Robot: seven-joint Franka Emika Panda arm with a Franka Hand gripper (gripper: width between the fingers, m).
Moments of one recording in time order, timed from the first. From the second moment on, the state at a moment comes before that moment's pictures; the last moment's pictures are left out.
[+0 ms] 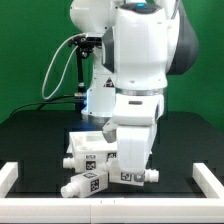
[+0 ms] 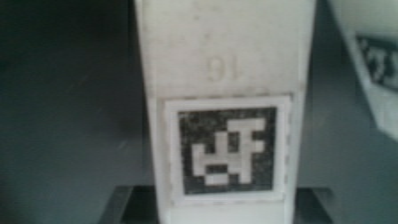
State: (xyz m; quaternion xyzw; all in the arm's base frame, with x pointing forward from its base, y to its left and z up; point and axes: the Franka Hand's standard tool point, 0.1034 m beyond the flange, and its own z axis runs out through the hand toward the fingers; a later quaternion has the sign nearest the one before) arm 0.579 0.041 0.038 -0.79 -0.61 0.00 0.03
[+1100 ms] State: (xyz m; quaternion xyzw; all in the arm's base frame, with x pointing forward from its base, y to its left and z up) arm 0.468 0.132 0.045 -0.88 -0.47 -0.03 0.03
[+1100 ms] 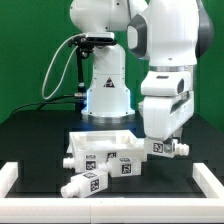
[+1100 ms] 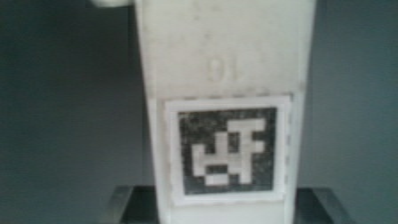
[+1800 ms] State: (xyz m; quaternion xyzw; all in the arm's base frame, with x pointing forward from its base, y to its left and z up) arm 0.429 0.168 0.022 -0.90 -0.44 -0.03 0.05
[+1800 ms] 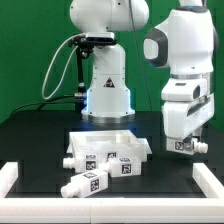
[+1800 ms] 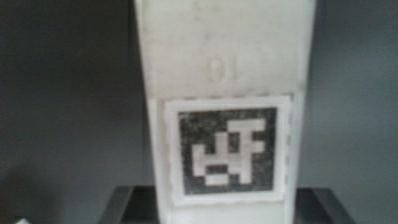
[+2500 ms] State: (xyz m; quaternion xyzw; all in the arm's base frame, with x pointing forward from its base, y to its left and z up) arm 0.441 0.149 0.051 -0.88 -0.47 -0.02 0.03
